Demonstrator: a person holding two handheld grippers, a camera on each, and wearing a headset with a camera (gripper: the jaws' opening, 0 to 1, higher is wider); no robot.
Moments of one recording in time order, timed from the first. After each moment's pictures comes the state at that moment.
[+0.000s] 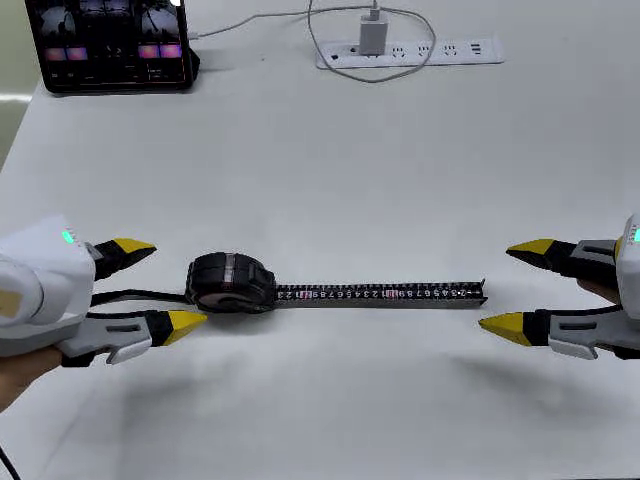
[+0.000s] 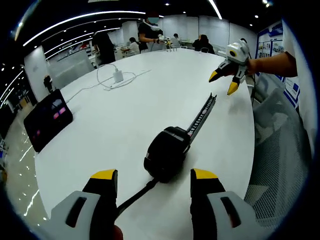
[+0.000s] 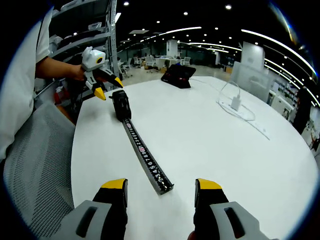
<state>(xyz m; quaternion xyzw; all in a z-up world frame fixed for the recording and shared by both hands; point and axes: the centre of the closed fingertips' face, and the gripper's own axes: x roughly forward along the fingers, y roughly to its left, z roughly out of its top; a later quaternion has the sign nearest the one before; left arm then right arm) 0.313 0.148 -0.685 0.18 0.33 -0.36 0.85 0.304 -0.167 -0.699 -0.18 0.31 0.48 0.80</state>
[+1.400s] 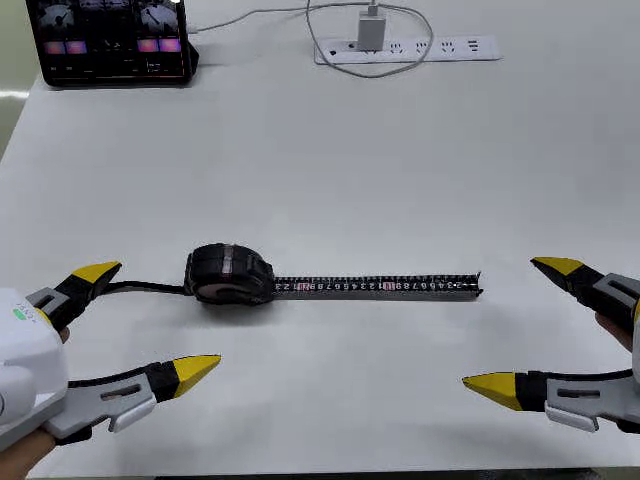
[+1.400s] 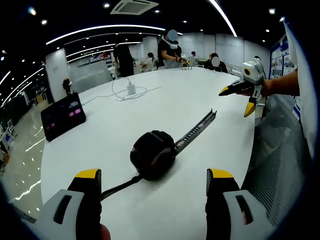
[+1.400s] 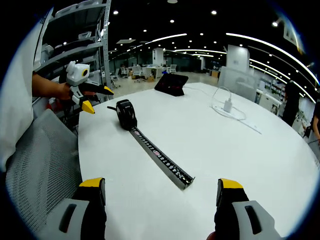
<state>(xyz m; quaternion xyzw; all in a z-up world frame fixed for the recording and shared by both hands) 0.272 0.139 -0.670 0.13 0.27 -0.31 0.90 0.263 -0.155 -0.686 -0.14 0.28 0.44 0.84</state>
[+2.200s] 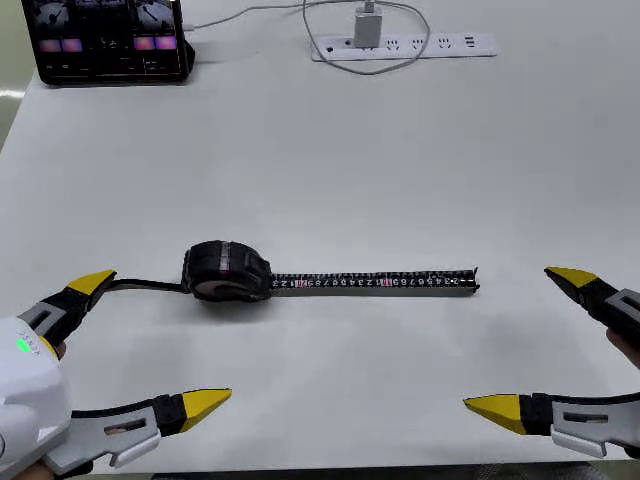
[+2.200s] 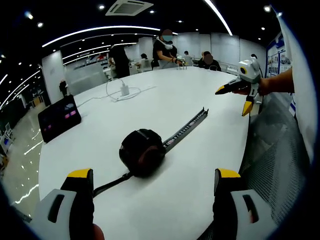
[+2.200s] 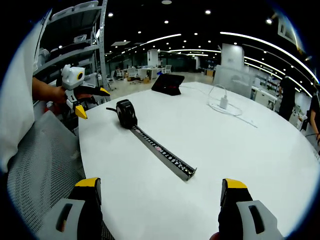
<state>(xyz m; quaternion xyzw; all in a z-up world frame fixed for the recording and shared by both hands) 0.255 0.130 -0.670 0.14 0.27 -0.32 0.90 0.248 -0.166 -0.686 -0.12 0.29 0.42 0.85</state>
